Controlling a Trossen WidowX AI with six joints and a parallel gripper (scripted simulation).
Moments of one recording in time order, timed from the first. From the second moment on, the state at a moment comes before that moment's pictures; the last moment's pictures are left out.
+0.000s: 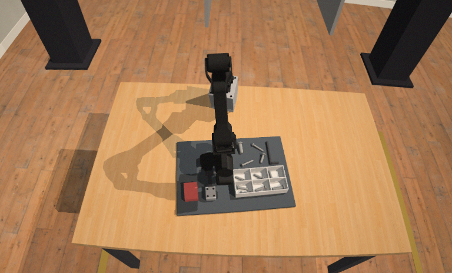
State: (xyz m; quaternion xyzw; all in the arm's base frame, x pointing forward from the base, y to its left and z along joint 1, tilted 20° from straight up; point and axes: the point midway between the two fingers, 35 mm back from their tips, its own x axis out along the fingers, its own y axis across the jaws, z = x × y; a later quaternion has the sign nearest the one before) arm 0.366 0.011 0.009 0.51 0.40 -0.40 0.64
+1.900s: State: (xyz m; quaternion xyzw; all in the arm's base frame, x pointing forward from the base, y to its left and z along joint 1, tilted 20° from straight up) arm 0.366 0.009 0.011 0.52 0.42 -0.39 0.64
